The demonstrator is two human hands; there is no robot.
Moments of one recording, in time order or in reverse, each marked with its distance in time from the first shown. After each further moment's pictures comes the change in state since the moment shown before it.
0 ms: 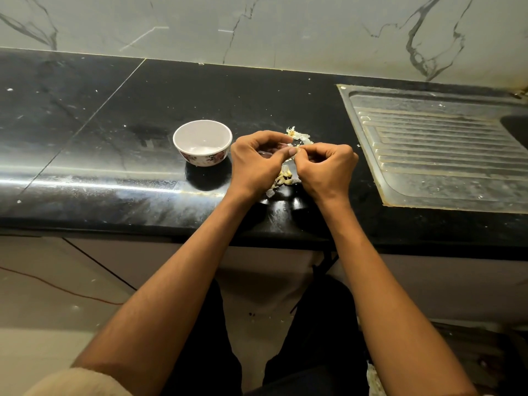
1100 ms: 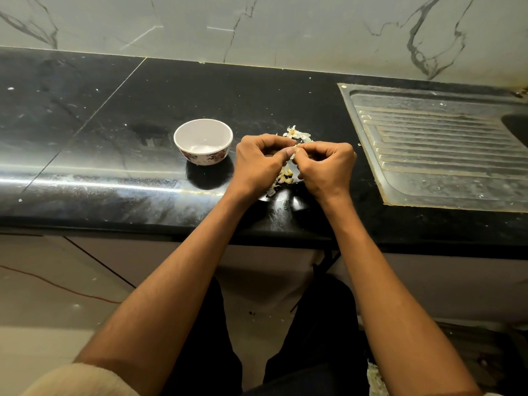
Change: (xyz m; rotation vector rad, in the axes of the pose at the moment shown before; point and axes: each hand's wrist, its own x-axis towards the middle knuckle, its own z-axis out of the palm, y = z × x) left_hand 0.002 -0.001 -0.002 -0.027 -0.122 -0.086; right_hand 0.001 0.002 0.001 0.112 -0.057 0.052
